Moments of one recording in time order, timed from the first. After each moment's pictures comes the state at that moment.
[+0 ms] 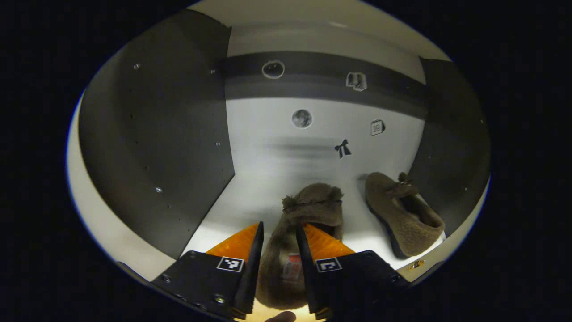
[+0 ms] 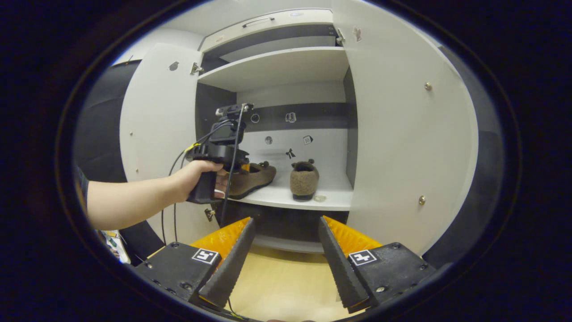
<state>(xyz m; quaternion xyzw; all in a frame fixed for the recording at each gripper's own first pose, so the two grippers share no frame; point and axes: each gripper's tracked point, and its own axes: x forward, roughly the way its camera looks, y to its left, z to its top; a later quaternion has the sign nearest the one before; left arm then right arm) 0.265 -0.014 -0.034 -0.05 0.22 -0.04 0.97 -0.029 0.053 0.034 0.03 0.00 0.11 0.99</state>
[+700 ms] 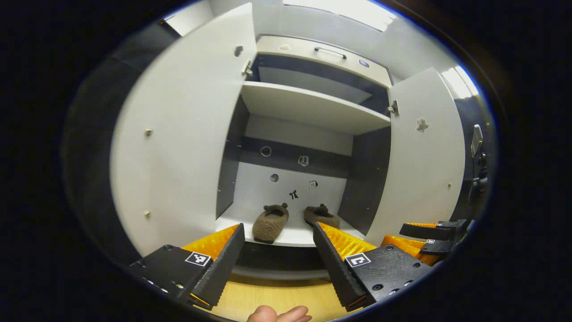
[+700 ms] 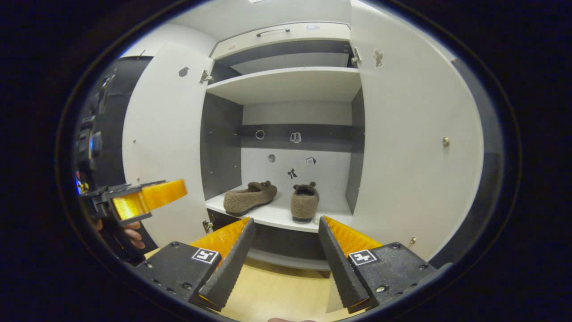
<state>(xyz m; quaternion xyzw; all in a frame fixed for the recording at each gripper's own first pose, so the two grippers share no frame) 0.017 0.021 0.050 -0.17 -0.01 -0.08 0.98 -0.047 0.058 0.081 0.00 -0.07 0.10 0.99</state>
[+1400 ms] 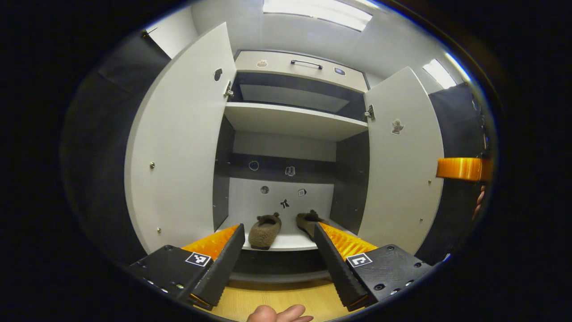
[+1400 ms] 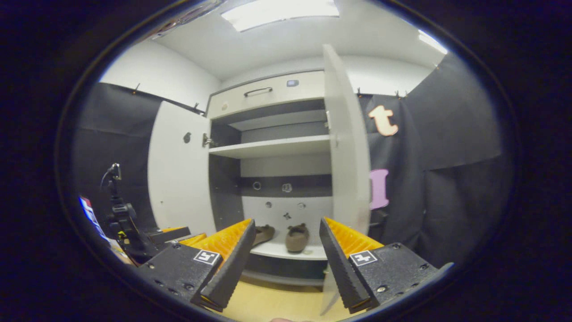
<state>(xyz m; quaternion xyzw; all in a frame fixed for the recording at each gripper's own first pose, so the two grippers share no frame) 0.009 0.003 0.058 -0.10 -0.02 -0.14 0.98 -0.166 -0.049 0.183 0.03 -0.19 0.02 0.98</state>
